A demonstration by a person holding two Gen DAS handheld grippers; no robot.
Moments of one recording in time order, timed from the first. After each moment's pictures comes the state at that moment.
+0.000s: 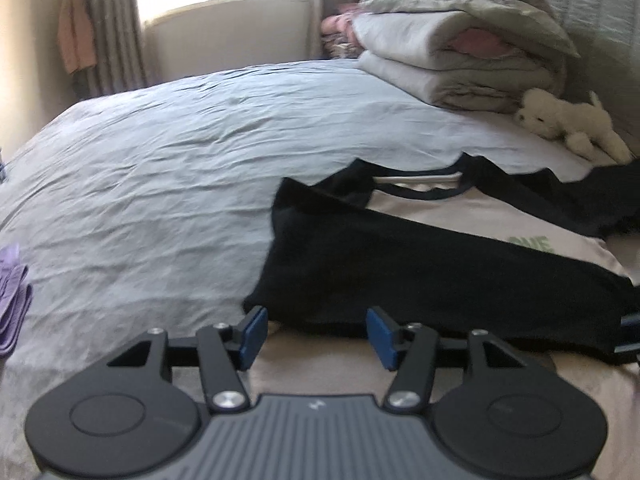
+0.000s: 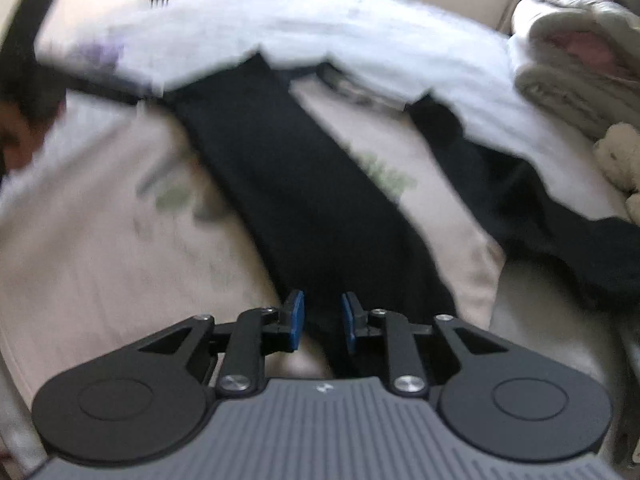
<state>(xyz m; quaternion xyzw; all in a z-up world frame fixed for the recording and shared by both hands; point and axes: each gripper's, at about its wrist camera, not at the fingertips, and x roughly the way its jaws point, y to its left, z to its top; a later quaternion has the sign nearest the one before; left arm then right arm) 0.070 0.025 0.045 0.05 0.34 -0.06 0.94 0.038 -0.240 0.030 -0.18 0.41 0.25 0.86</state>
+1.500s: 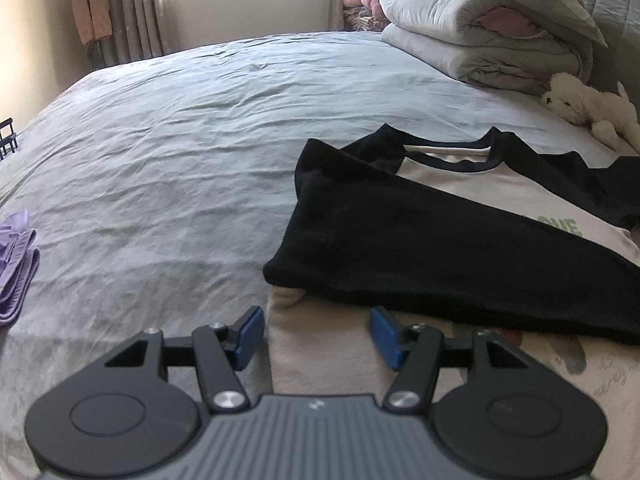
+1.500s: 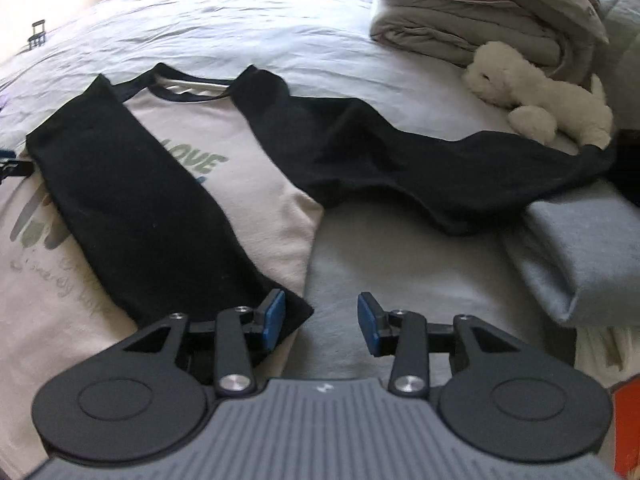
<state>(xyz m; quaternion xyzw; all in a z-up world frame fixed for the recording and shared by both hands) 0.078 0.039 0.031 0.03 0.39 -0.03 0.92 0.057 -0.328 0.036 -0.10 0.43 0.09 0.89</state>
